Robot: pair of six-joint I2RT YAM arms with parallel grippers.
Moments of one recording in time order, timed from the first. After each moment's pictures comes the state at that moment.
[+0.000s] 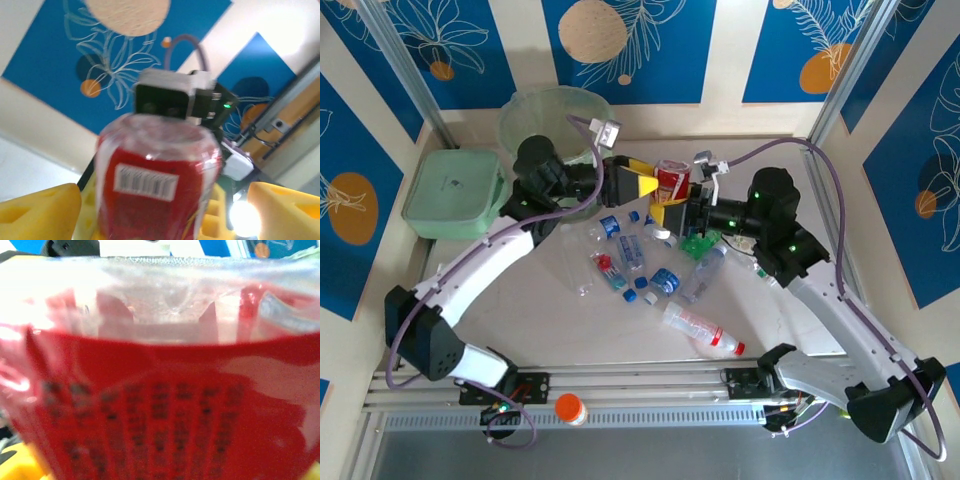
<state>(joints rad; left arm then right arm) -0.58 1.46 1.32 0.46 1.08 -0.95 0.51 1.04 1.09 -0.11 -0.77 0.48</state>
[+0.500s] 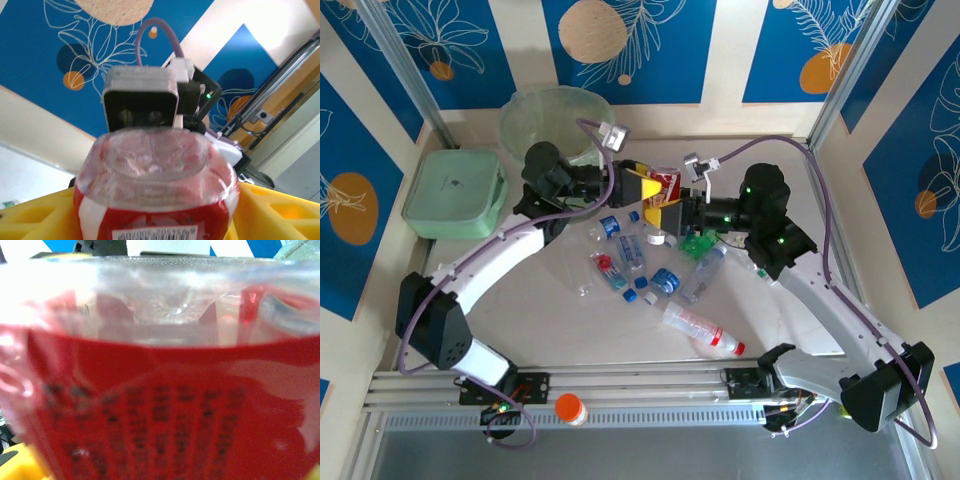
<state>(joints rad) -0.59 1.50 1.29 0.55 1.13 -0.98 0.49 1.10 1.08 -0.02 -0.92 0.59</state>
